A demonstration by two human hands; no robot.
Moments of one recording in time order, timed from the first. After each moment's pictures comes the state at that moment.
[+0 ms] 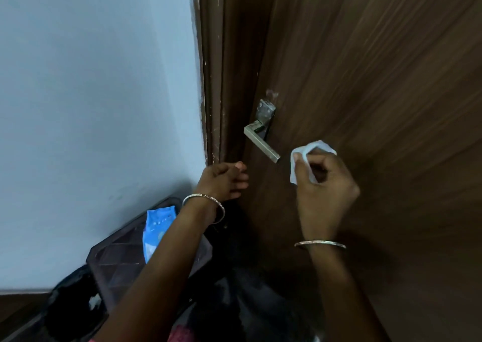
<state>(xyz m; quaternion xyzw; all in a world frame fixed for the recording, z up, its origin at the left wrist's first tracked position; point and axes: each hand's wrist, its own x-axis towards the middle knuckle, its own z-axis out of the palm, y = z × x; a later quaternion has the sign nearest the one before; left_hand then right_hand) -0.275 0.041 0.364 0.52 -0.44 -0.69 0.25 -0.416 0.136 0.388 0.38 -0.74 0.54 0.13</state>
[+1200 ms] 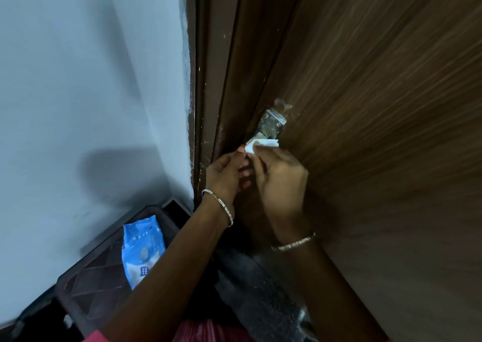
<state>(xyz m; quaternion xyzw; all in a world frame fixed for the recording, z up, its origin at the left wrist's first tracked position) -0.319 -0.029 0.341 0.47 -0.26 -0.78 0.31 -0.393 0.033 0.365 0.55 -0.77 0.31 0.11</state>
